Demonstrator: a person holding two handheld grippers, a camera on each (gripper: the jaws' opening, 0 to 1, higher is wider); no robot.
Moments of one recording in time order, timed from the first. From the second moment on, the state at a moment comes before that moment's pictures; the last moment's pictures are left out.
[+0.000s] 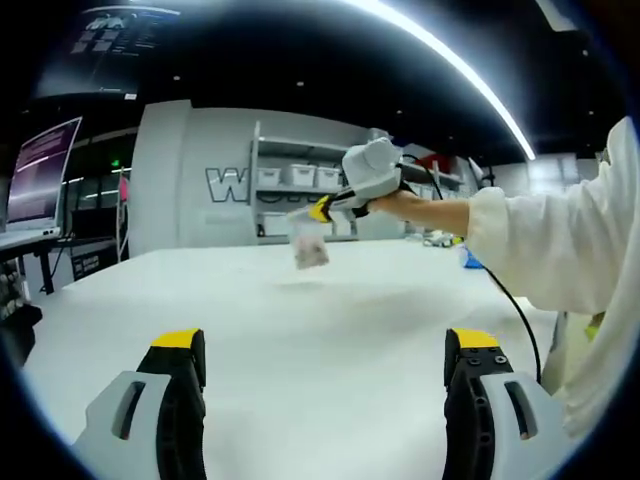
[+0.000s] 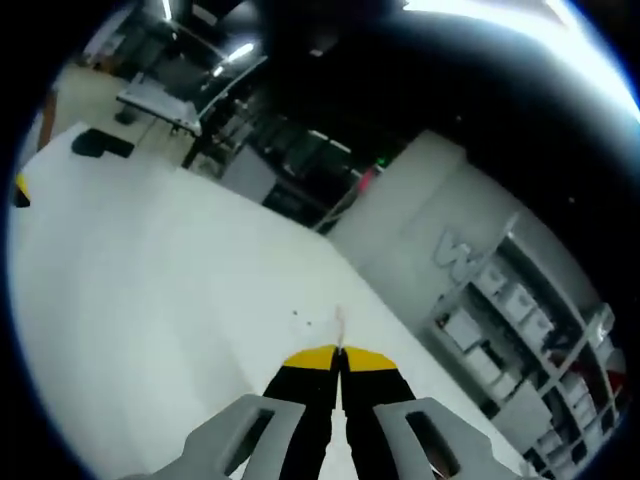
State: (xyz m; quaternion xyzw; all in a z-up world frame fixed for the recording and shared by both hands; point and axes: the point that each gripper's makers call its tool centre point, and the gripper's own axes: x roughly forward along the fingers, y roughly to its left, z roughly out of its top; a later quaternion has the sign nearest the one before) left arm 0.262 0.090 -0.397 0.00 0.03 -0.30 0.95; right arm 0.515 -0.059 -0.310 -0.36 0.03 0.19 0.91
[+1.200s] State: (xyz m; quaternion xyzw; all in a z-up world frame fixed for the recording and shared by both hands) left arm 0.262 0.094 -0.398 0.00 0.03 -0.29 0.96; right arm 0.488 -0.069 -0.290 -0.17 0.03 0.22 0.96
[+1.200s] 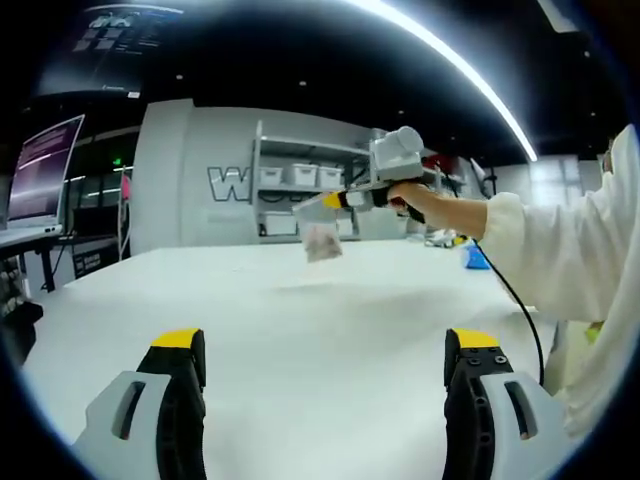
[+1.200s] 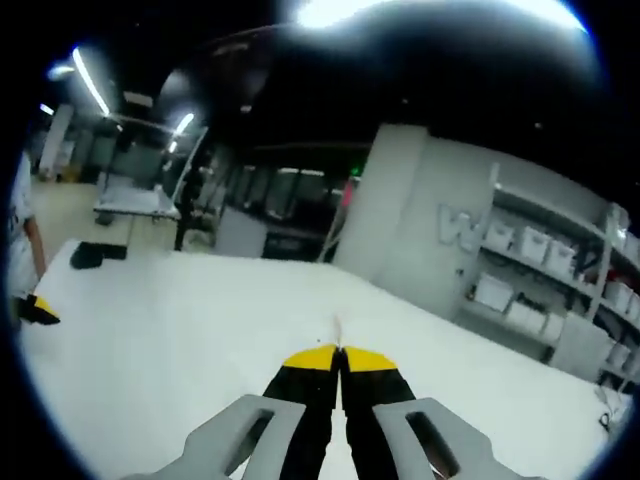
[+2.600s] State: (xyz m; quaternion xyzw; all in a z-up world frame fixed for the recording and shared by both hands) left arm 0.258 0.081 -0.399 0.01 0.03 -0.30 0.95; right arm 0.435 -0.068 -0.267 -0.20 -0.05 0.26 0.95
